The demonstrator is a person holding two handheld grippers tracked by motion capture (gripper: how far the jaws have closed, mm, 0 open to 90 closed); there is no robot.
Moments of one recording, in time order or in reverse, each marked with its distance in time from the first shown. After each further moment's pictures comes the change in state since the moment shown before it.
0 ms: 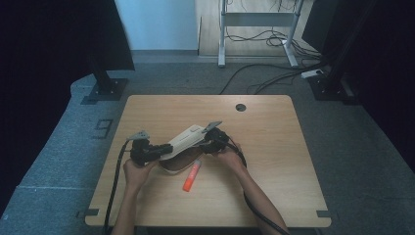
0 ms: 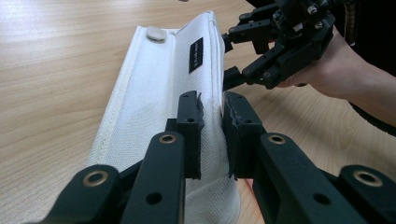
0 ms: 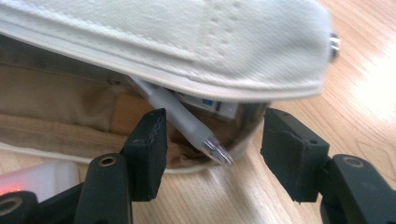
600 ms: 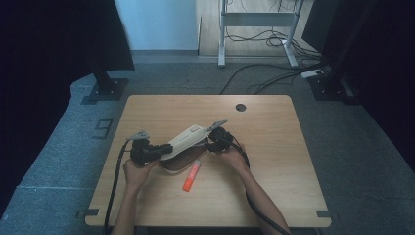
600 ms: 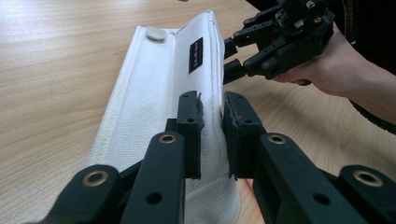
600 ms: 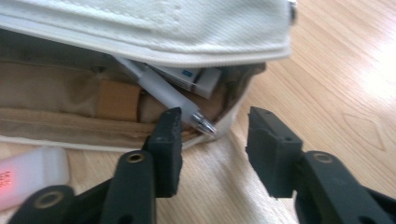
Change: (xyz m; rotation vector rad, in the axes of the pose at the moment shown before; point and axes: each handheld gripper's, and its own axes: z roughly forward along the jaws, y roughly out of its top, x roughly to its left) left arm 0.000 0.000 0.000 0.000 -0.001 0.001; right arm -0.010 -0.008 -0.006 0.021 0.001 0.071
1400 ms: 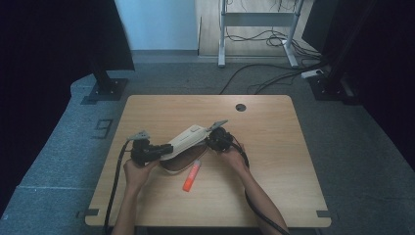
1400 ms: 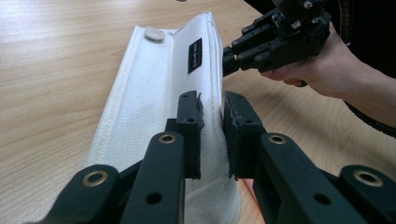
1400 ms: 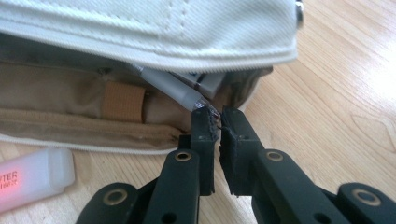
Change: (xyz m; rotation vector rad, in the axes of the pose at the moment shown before) left arm 0.000 0.000 0.001 0.001 -0.007 0.000; right arm 0.000 0.001 0.003 -0.009 0.033 -0.001
